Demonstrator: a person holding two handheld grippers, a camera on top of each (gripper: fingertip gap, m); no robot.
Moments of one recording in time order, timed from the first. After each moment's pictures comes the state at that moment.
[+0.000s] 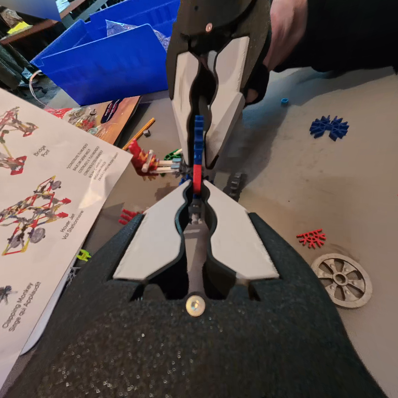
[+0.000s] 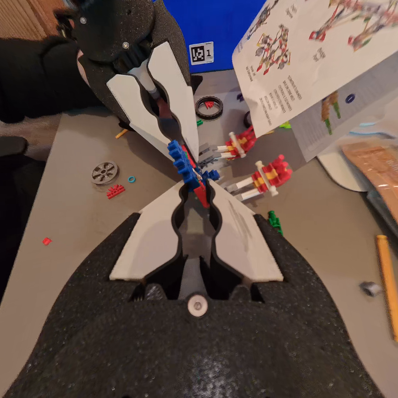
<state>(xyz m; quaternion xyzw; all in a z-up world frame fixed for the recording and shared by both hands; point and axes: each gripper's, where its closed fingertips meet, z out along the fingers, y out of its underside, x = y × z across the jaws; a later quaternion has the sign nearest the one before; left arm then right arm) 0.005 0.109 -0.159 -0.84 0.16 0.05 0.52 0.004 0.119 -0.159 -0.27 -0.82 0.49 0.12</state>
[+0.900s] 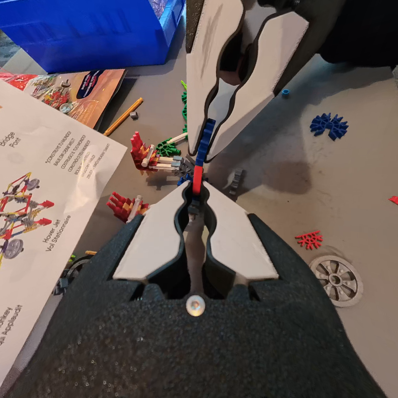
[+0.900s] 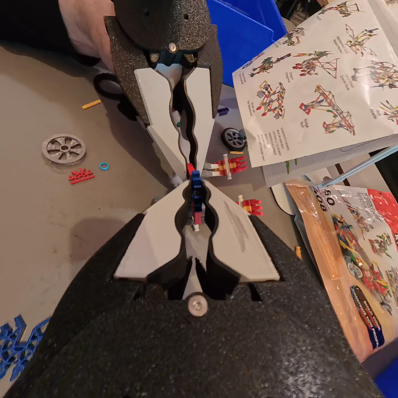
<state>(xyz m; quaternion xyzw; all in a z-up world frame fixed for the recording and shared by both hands) 0.002 0.115 -0.171 -0.87 0.14 0.01 0.47 0.001 0.117 -0.148 -0.18 -0.85 0.40 0.29</state>
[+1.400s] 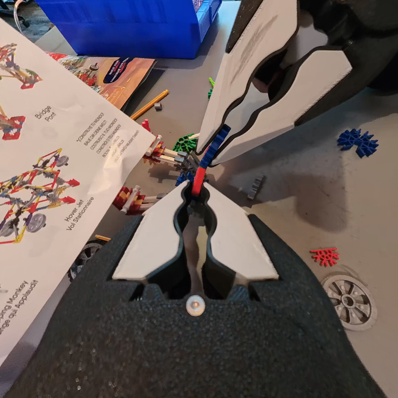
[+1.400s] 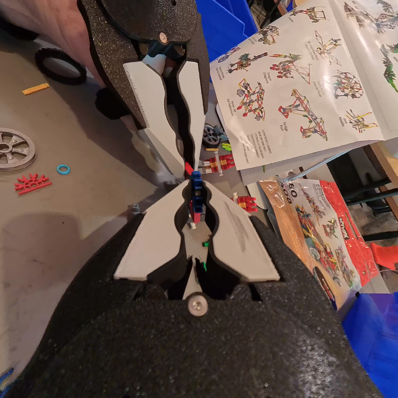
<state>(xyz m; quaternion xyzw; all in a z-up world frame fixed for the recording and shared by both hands) -0.017 0.118 -0.172 -0.87 0.07 0.02 0.48 -0.016 0.119 -0.148 -0.19 -0.84 0.35 0.38</state>
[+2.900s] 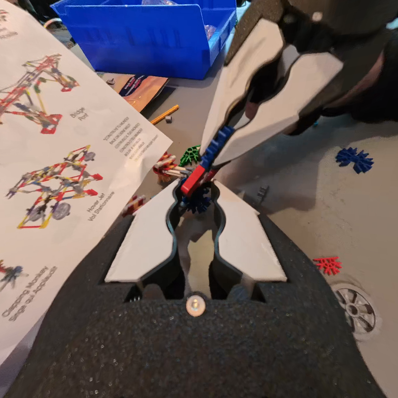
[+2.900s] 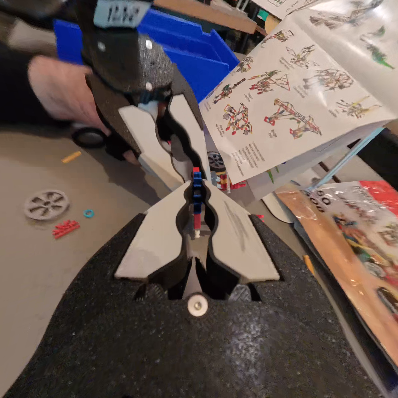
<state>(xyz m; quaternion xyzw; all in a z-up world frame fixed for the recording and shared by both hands) -0.025 0.119 -0.162 -0.85 0.05 0.02 0.52 -0.022 0.109 -0.131 -0.25 -0.78 0.48 0.30</state>
